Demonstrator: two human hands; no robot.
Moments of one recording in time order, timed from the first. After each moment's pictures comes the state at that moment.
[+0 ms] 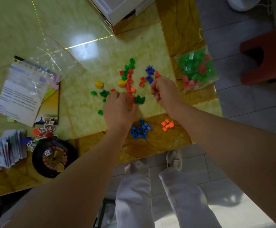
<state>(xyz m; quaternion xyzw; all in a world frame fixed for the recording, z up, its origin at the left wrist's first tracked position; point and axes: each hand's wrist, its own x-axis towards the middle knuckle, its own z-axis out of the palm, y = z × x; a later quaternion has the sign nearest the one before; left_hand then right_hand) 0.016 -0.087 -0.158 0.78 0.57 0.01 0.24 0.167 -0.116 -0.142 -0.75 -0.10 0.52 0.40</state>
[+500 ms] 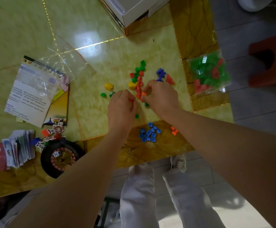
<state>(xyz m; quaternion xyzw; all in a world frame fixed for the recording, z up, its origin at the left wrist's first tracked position) -0.001 -0.065 -0.160 0.78 0.54 0.09 0.31 0.139 -0.092 -0.155 -0.83 -0.46 0.30 0.10</state>
